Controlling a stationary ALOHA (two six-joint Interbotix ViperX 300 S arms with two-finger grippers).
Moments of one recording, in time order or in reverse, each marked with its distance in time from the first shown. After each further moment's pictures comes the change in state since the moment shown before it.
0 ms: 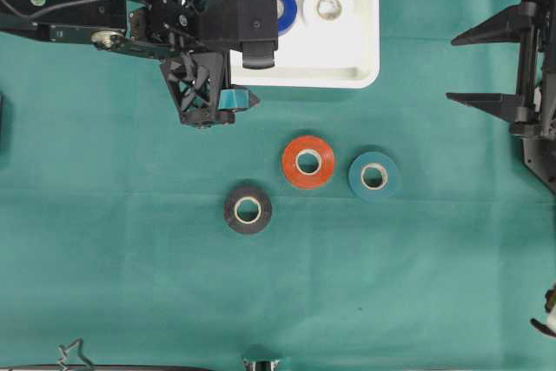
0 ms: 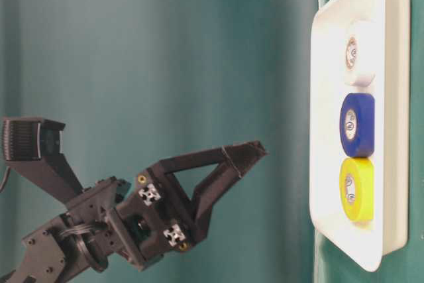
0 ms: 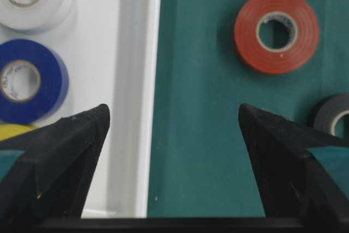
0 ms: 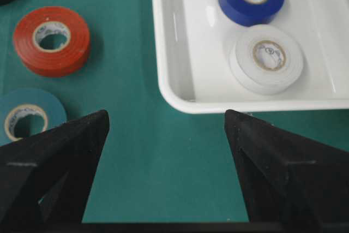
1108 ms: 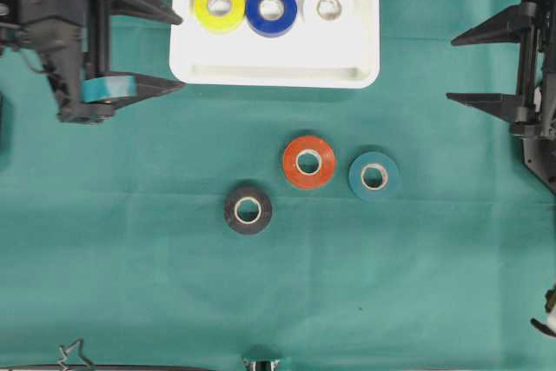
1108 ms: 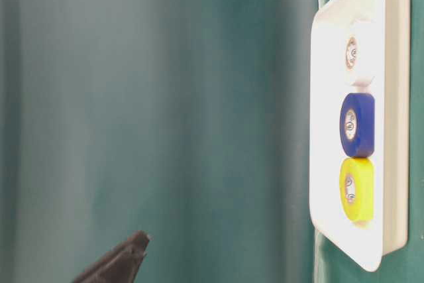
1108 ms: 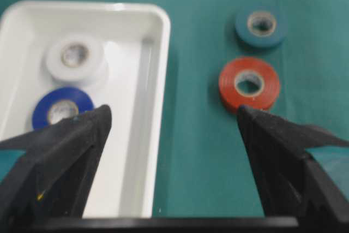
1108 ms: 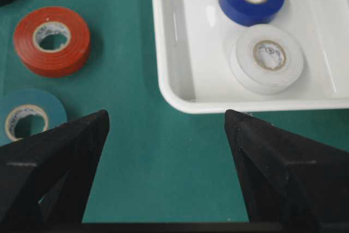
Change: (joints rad) left arm -0.008 -0.499 0.403 -0.002 -0.350 -0.002; right arm 0.000 0.000 0.002 0.002 0.000 0.005
